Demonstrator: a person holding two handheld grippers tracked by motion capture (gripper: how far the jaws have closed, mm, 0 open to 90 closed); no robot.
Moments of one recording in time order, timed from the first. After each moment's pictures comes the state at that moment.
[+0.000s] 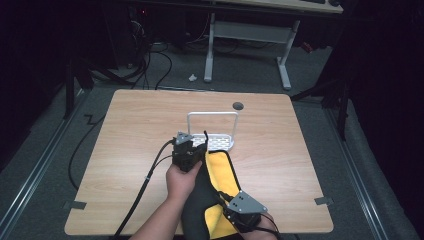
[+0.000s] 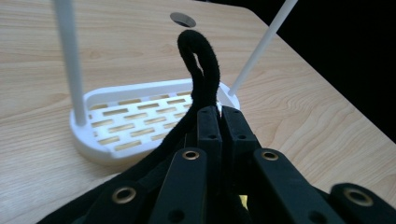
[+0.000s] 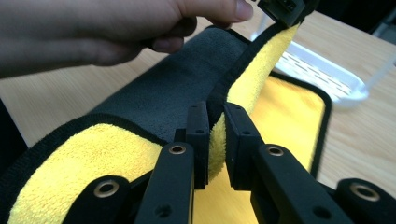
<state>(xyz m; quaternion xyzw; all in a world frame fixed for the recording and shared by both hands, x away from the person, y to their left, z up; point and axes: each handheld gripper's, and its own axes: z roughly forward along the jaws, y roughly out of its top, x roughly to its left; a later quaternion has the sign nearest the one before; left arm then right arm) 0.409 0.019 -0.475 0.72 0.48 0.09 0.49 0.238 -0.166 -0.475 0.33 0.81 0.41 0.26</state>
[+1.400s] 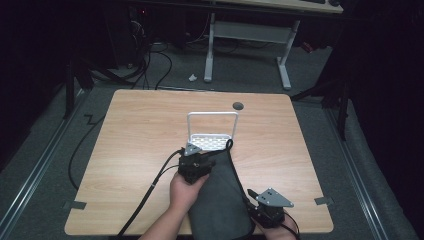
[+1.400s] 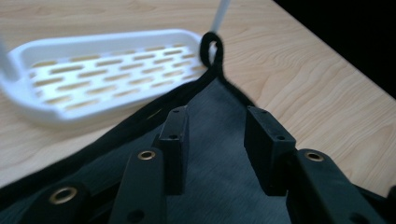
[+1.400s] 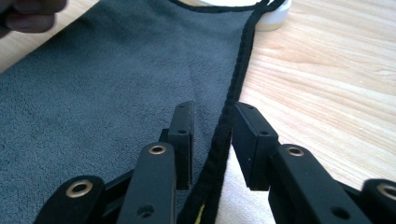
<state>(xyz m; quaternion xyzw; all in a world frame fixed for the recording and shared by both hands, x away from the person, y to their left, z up) 0.387 0.018 -0.503 0.76 0.44 0.08 0.48 0.247 -0.233 -0.506 0.44 0.78 0.38 0.25</state>
